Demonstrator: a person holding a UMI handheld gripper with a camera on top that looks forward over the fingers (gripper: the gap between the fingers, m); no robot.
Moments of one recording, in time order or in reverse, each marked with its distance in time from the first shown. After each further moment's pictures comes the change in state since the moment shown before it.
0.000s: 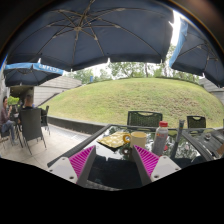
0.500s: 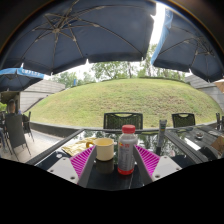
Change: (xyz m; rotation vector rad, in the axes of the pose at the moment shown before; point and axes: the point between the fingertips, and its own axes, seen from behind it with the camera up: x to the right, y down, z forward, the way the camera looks) arm 0.158 -0.001 0.072 0.029 0.171 0.059
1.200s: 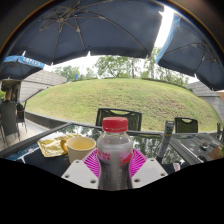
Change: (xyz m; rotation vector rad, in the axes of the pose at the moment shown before) arm 0.053 0.032 0.140 -0.021 0.012 -0.102
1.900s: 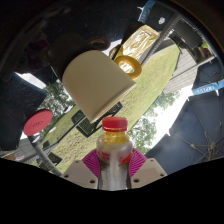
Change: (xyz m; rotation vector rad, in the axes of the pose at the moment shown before) arm -0.019 -0.074 0.100 -0.005 0.176 -2.335
